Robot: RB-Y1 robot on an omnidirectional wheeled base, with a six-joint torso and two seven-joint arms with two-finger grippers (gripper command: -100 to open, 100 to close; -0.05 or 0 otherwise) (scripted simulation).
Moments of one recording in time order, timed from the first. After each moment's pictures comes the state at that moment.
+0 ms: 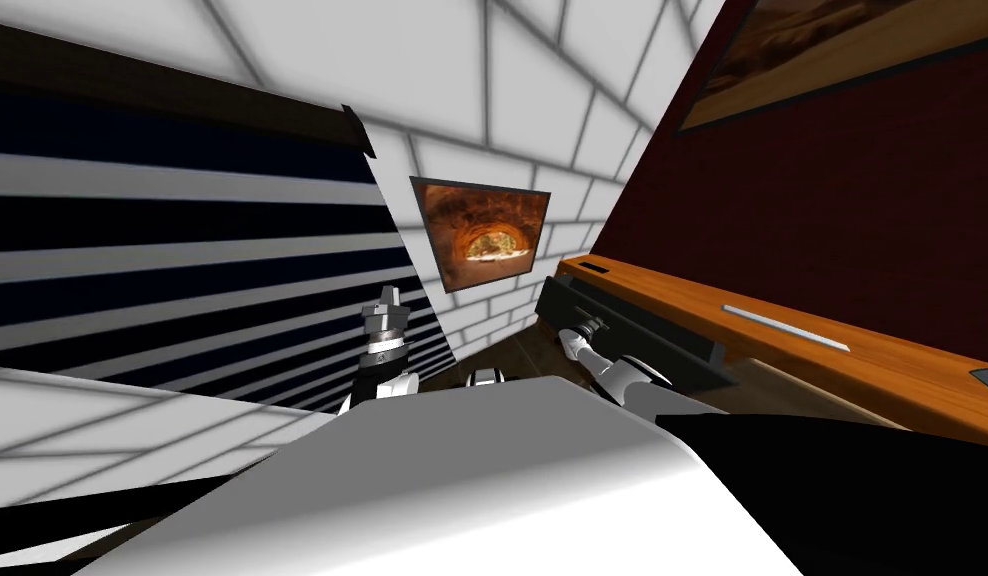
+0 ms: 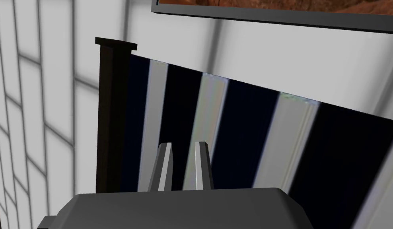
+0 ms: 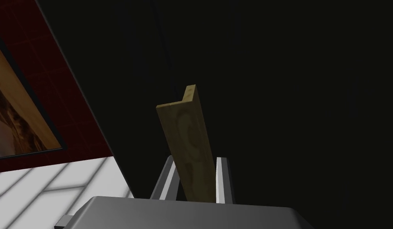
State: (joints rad) left arm 0.50 -0.04 -0.07 -2.25 -0.09 -0.46 0.07; right arm -0.32 -0.55 0.40 -0.62 1.13 1.06 0.62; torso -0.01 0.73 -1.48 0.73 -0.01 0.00
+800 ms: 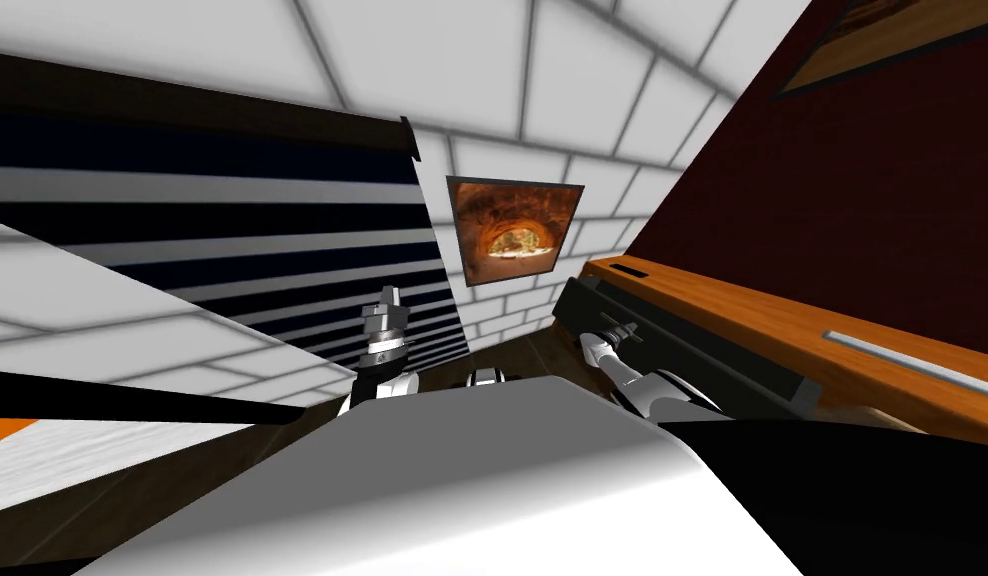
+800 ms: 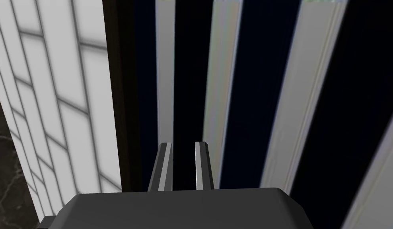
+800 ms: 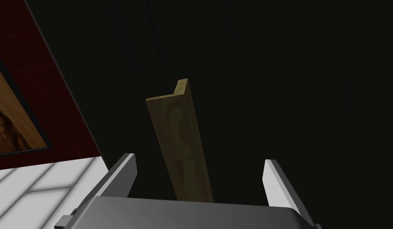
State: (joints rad) left arm 0.50 -0.04 -0.07 -2.25 -0.09 -0.46 0.07; right arm -0.20 -0.65 0.22 -0.68 1.10 1.01 0.68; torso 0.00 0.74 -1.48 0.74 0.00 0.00
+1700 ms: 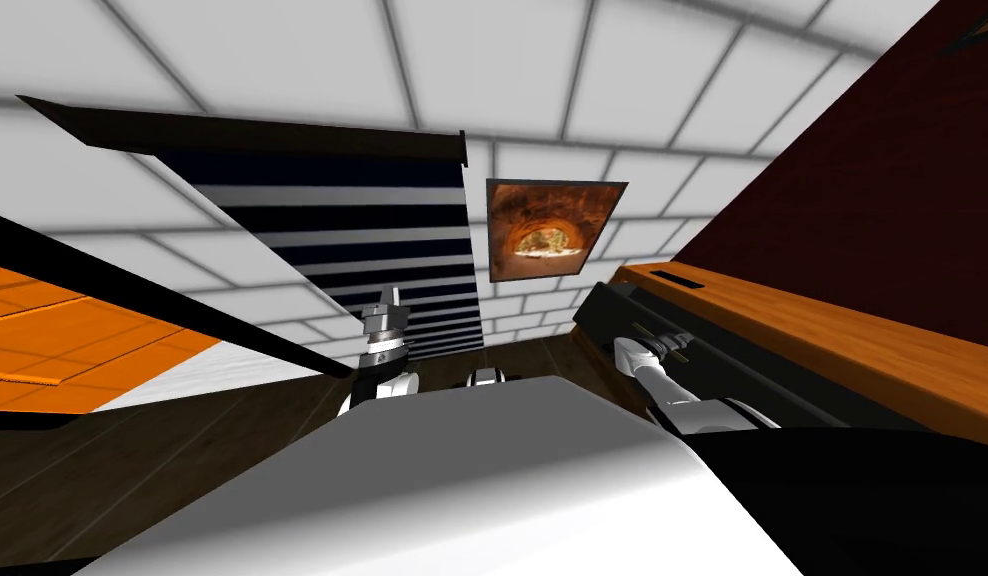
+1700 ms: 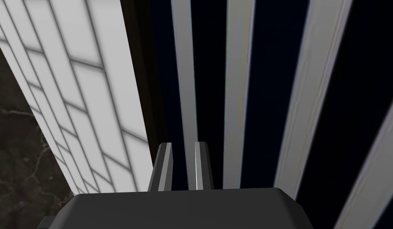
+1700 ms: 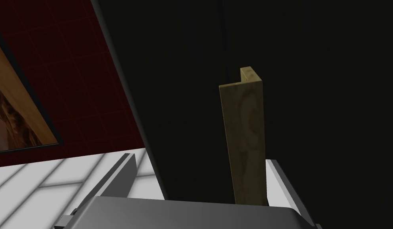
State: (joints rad) left arm 0.50 -0.04 -0.07 -2.25 -0.09 -0.46 0.07; right arm -0.03 -0.78 -0.03 -0.80 1.04 0.94 0.78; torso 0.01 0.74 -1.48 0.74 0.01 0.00
